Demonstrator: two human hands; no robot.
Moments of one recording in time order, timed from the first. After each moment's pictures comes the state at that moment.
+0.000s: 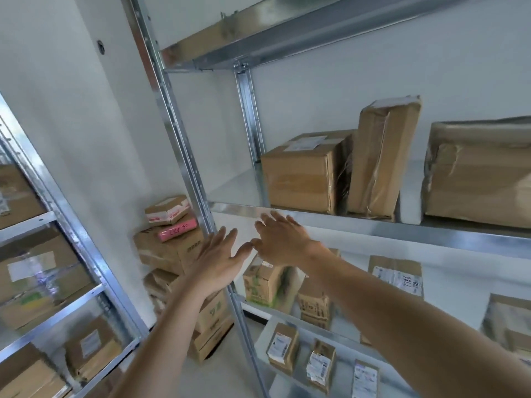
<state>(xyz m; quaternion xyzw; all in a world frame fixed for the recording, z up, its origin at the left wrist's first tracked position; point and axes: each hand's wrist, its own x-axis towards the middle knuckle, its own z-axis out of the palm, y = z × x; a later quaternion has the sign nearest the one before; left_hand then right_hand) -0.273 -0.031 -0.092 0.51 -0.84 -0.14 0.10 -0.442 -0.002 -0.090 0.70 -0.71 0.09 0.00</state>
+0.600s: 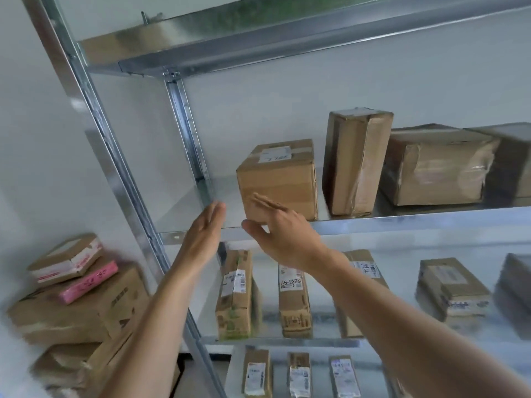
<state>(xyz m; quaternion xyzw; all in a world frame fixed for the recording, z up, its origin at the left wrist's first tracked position) -0.297 -0.136 -0.050 0.27 -0.80 -0.43 0.31 -0.408 0.004 -0.049 0.55 -0.76 0.33 0.09</state>
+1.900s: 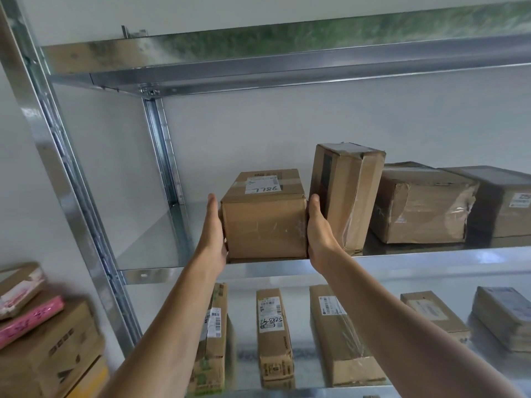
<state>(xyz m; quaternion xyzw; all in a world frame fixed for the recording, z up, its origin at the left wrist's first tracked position) -0.409 -0.167 -0.033 0.22 -0.59 -0.72 0.28 -0.517 -0.022 -0.044 0.15 -0.60 0.76 -0.21</state>
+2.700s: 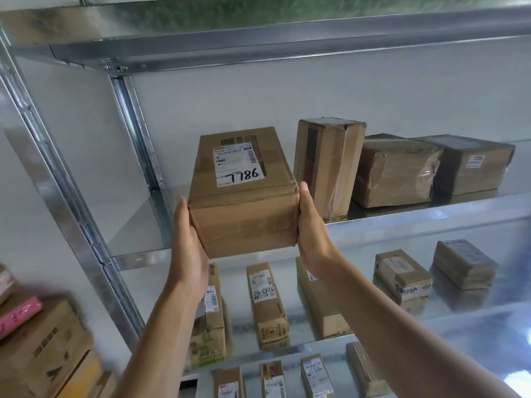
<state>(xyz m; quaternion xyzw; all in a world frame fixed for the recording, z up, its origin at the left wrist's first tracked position) -0.317 -0.138 -0.048 0.09 -0.58 -0.73 0.34 -0.444 -0.004 -0.062 0.26 -0.57 0.76 -0.14</state>
